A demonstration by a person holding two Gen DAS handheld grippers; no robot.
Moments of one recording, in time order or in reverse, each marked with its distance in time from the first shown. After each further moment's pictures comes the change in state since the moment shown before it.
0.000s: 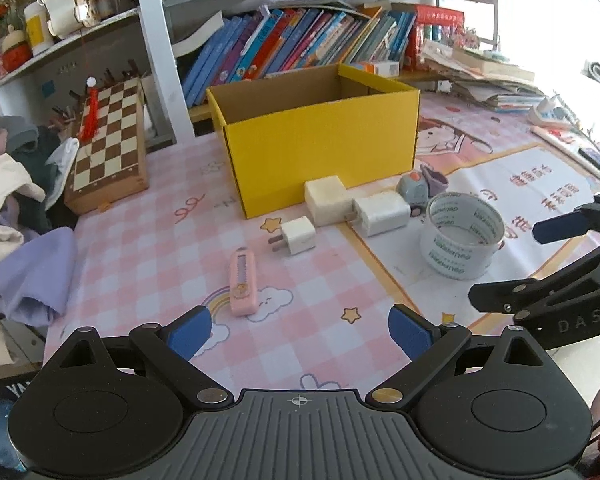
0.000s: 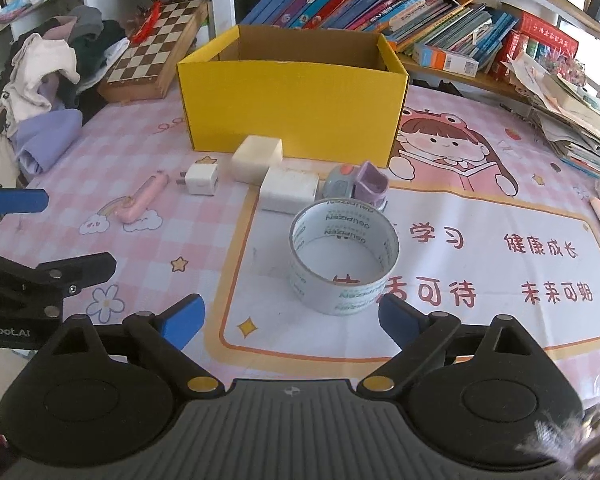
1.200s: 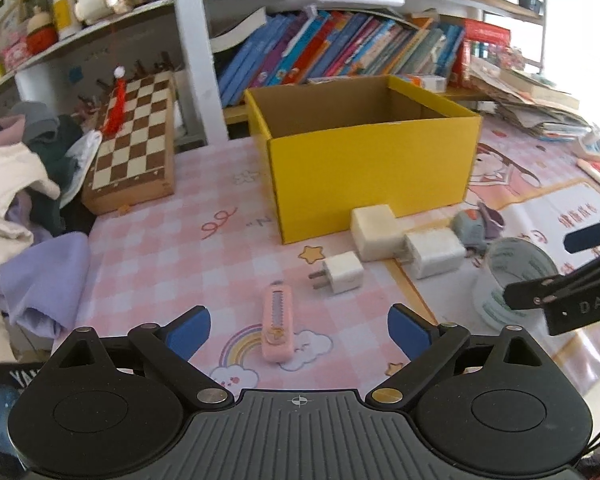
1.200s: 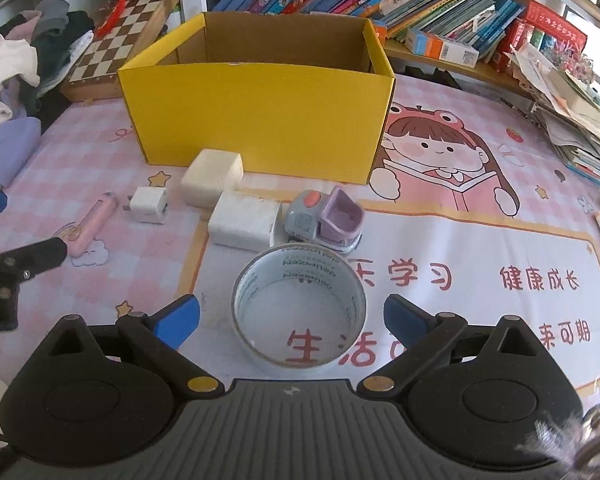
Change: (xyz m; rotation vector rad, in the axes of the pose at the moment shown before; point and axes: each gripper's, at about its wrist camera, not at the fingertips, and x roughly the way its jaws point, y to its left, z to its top) left arm 0.038 0.027 0.026 -0.108 -0.005 0.075; right arm 0.049 -0.032 0.050 -0.007 0.082 -0.021
